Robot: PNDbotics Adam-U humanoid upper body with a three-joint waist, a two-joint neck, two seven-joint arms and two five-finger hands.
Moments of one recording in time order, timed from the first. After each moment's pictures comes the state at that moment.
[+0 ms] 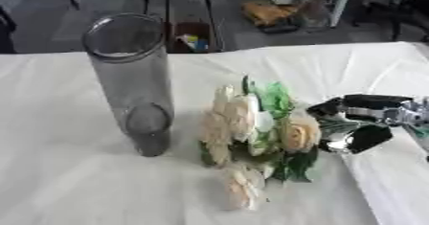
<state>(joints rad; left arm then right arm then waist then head) -0.64 0.16 -0.04 -1.99 0.11 -0.45 0.30 -0.61 -0.90 0.09 -1.26 0.44 -0.44 0.69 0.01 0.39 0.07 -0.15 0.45</state>
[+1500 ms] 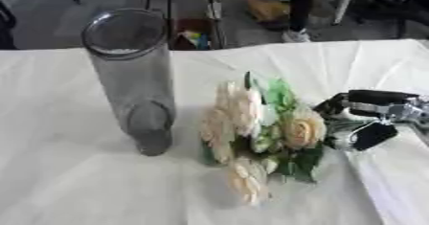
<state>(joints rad) -0.65 0.16 -0.05 -1.99 0.11 -0.45 0.30 -0.62 -0.90 0.06 -1.26 0.43 -0.45 0.67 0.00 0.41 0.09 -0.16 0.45</state>
